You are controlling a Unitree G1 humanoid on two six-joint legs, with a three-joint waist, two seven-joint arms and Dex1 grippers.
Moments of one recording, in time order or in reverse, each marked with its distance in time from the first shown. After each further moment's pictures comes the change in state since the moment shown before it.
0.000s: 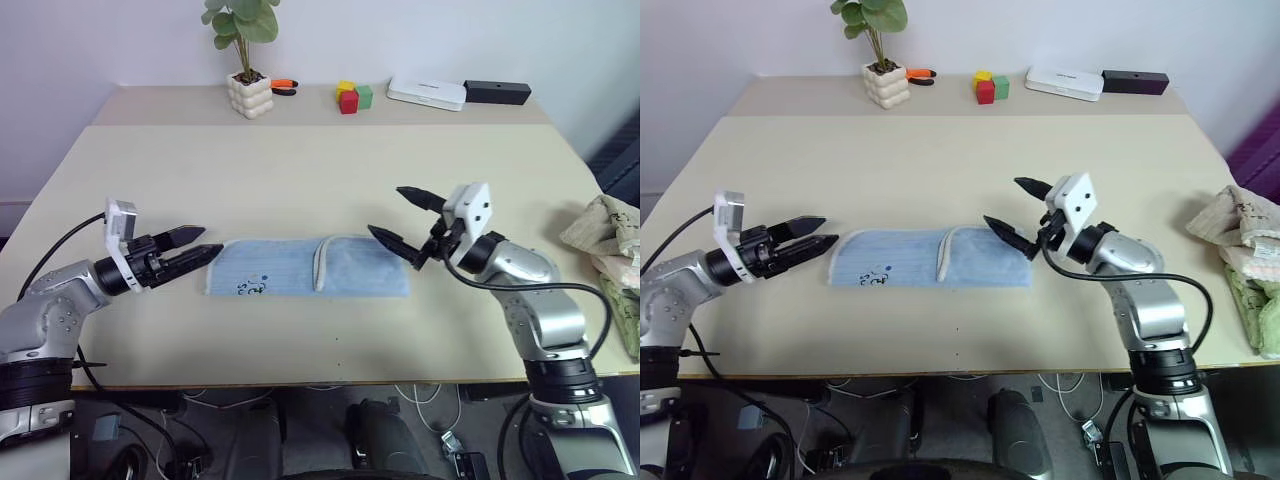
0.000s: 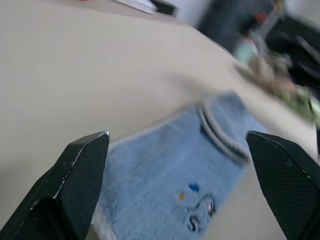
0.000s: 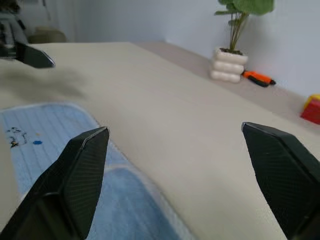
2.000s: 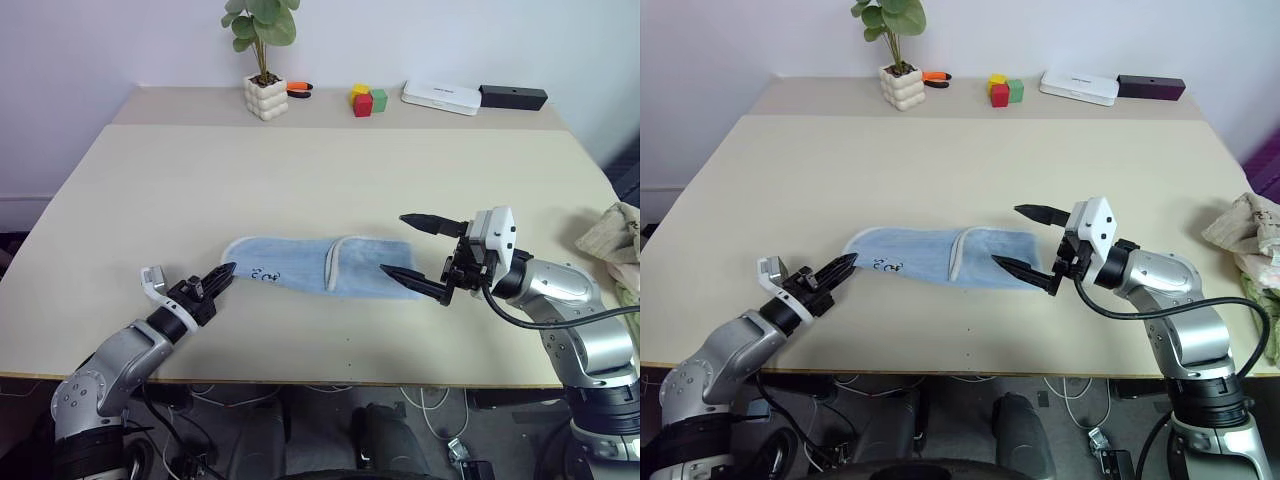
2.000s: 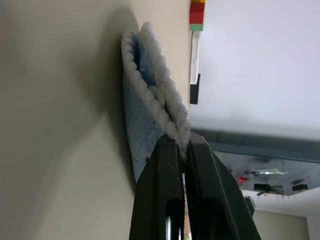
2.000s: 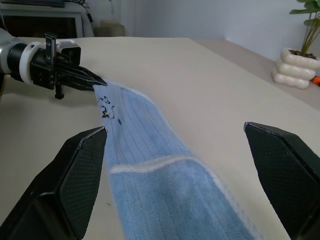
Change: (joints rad) left arm 0.270 -0.317 0.023 -0.122 -1.188 0.142 1.215; right arm 0.123 -0.106 -0.032 -0.112 0.087 0.007 0.145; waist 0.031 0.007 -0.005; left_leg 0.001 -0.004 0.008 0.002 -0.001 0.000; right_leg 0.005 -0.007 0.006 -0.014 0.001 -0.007
